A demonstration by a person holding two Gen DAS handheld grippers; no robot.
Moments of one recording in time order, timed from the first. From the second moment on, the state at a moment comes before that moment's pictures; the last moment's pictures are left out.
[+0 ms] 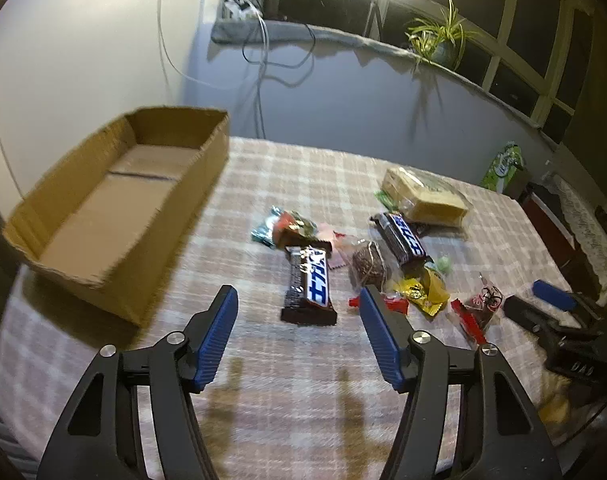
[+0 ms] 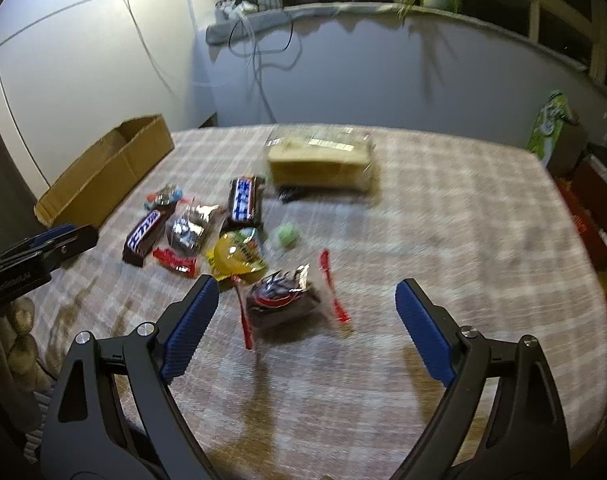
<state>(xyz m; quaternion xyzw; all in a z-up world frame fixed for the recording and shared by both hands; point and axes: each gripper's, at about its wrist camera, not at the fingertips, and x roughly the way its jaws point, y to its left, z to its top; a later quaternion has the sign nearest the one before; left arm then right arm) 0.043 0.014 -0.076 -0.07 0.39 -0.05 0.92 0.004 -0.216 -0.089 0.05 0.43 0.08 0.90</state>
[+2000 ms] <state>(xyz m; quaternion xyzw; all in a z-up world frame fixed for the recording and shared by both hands) 0.065 0.046 -0.065 -0.10 0.39 -0.07 0.91 0.051 -0.176 -0.065 0.06 0.42 0.16 0.89</state>
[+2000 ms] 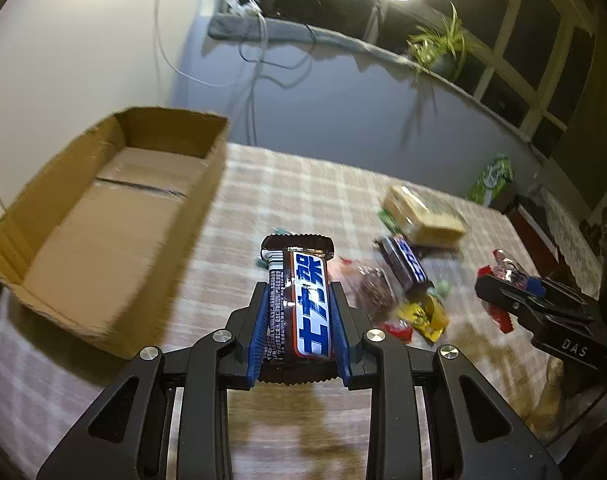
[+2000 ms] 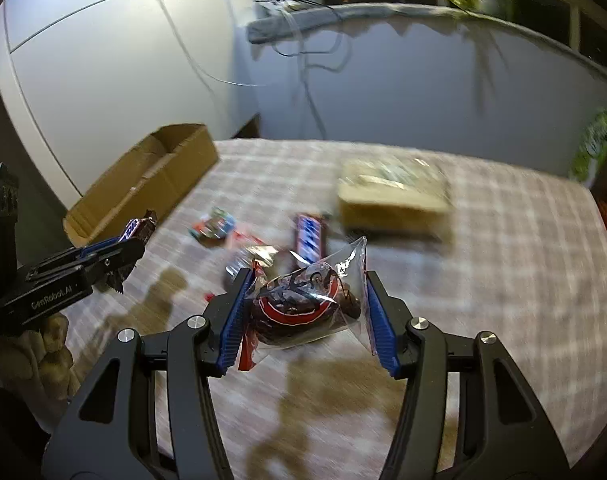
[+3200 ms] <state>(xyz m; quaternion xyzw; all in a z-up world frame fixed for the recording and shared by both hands) 0.071 0.174 -0.064 -0.14 0.36 0.05 0.92 0.176 0.077 -0.065 -0.06 0.42 0.33 0.85</state>
